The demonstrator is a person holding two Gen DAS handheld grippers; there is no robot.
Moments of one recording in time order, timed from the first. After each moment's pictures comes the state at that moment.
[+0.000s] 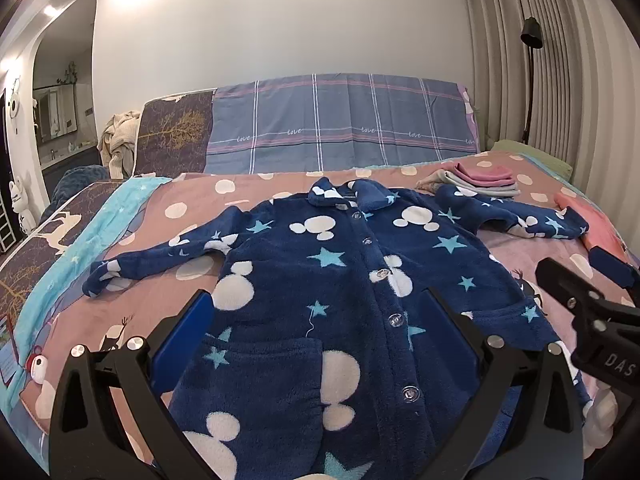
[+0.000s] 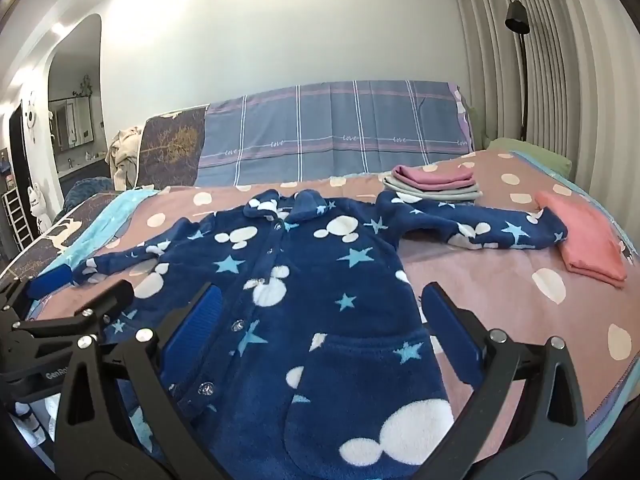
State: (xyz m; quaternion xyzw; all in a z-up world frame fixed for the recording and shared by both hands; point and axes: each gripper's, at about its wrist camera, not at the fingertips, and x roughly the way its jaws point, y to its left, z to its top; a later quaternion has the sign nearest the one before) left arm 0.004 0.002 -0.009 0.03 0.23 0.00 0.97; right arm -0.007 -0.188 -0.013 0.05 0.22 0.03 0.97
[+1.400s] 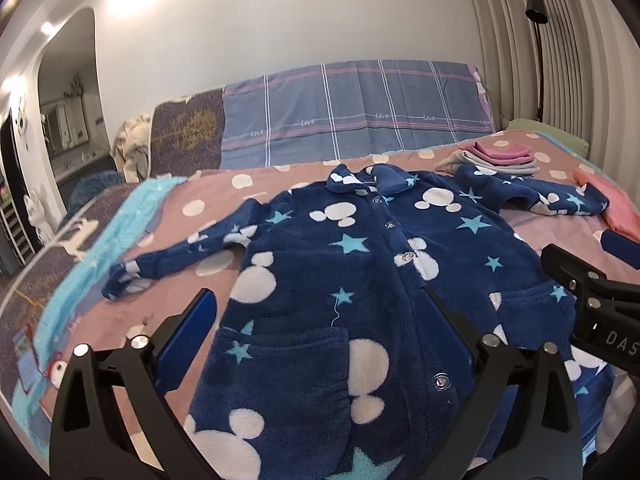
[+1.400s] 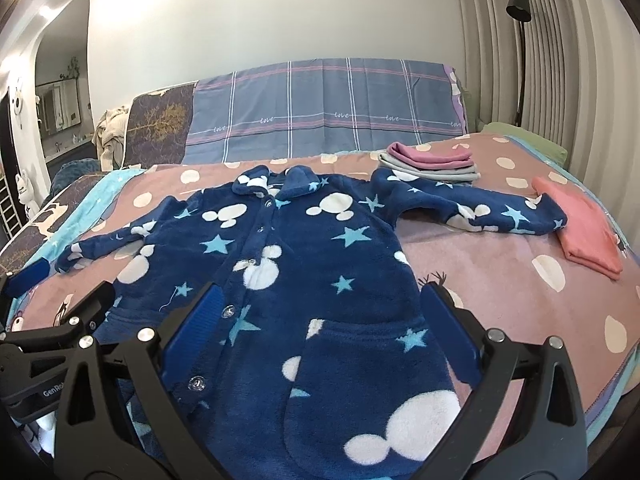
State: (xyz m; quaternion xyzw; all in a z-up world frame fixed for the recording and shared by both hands) left arm 0.012 0.012 -0.021 0.06 0.26 0.02 0.96; right arm 0.012 -0.176 -0.023 0.04 0.26 0.01 0.97
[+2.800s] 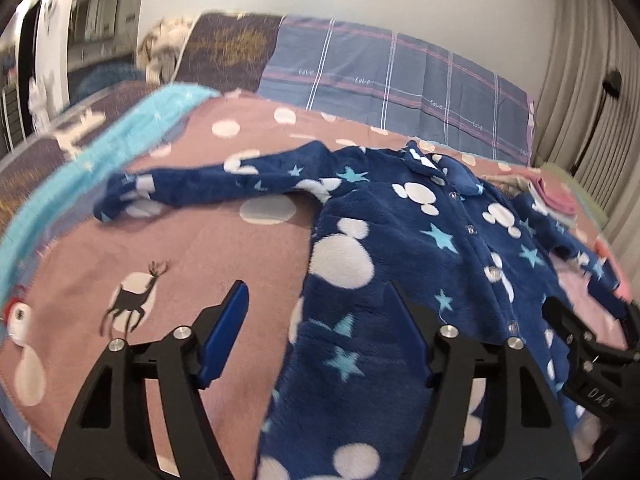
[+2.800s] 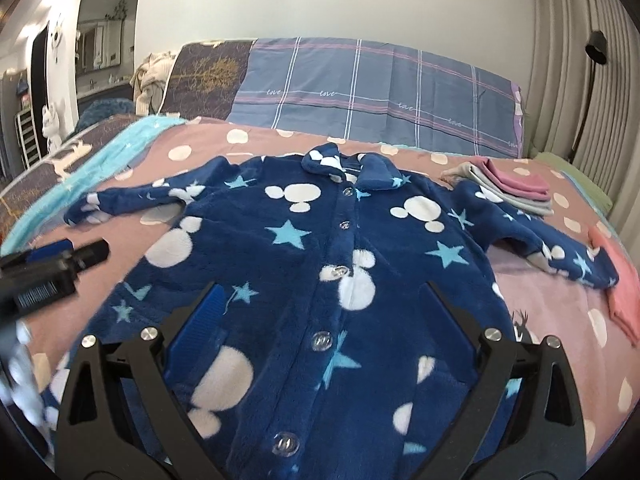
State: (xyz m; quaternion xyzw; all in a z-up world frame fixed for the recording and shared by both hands) left arm 0.073 0.159 -0.053 -0.12 0.34 0.03 0.93; right arm 0.076 -0.071 -0.037 -0.06 0.29 0.07 0.95
